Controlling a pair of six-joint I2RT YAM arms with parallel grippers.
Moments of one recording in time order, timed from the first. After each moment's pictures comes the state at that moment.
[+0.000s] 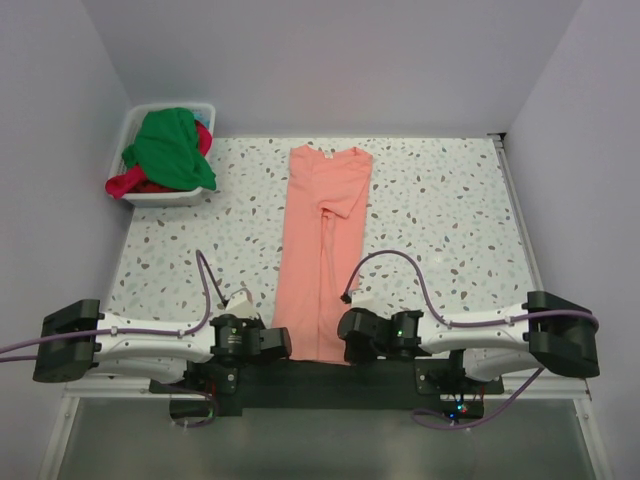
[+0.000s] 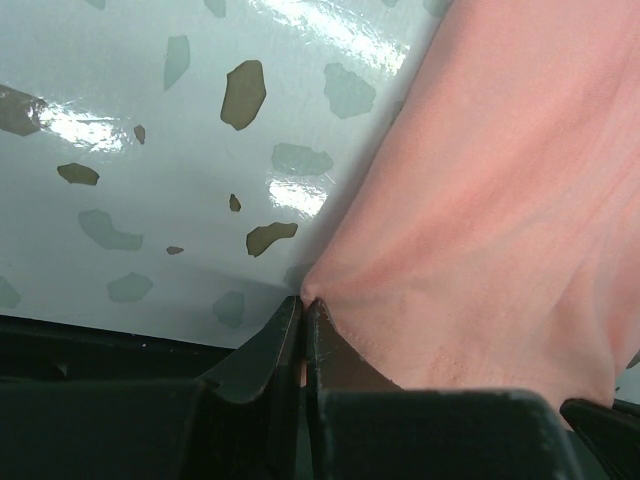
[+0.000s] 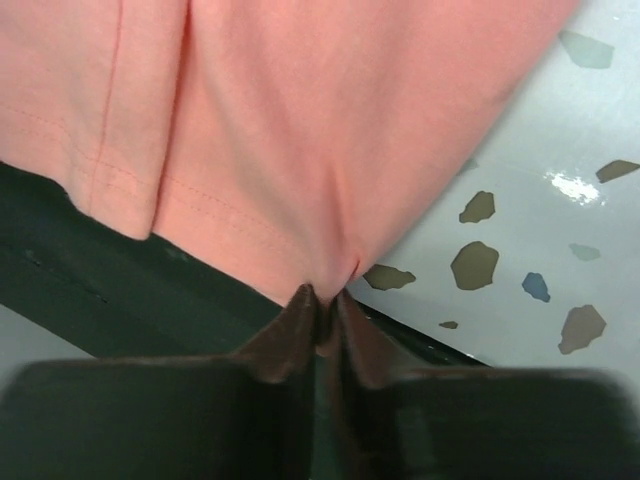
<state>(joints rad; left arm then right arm) -1.40 1.07 0.46 -0.79 -0.49 -1.85 1.35 1.26 0.55 -0.37 0.19 1.04</state>
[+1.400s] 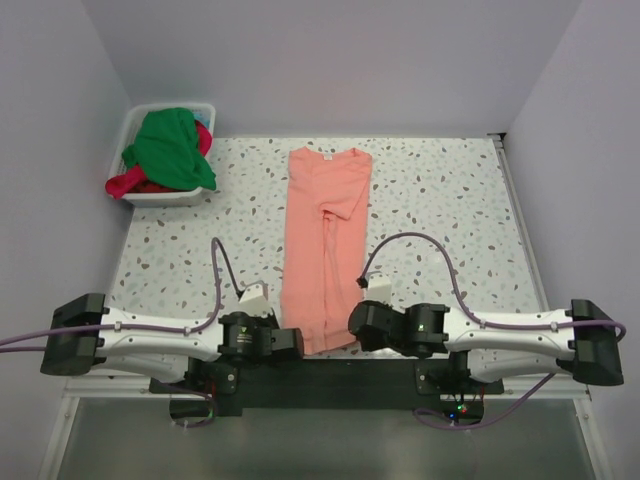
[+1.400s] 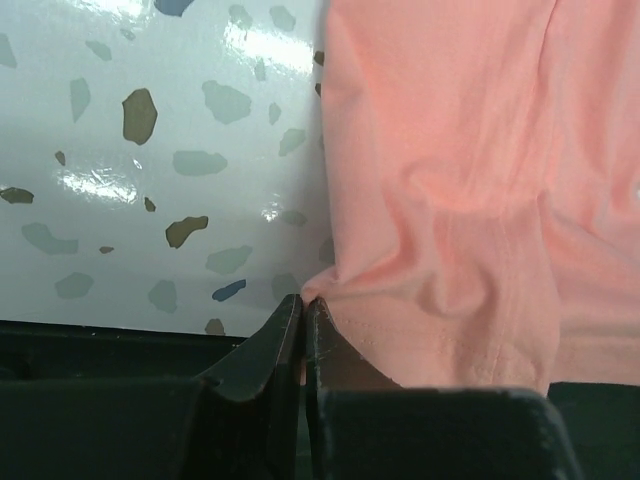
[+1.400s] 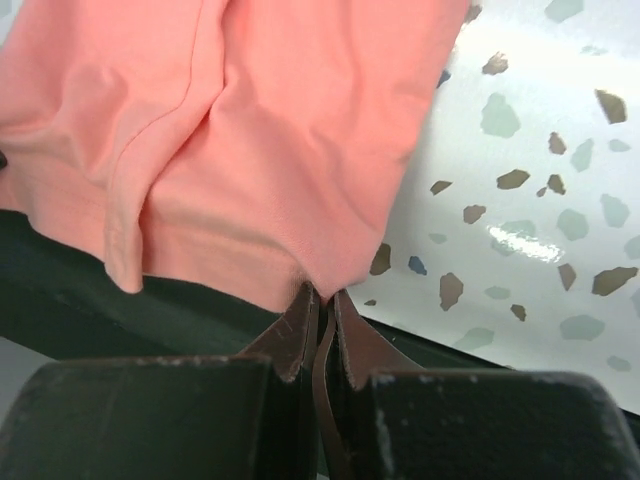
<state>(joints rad) -1.46 1.13 0.60 -0.84 -0.58 -1.75 1.36 1.09 0.66 -0.65 0.41 1.05</state>
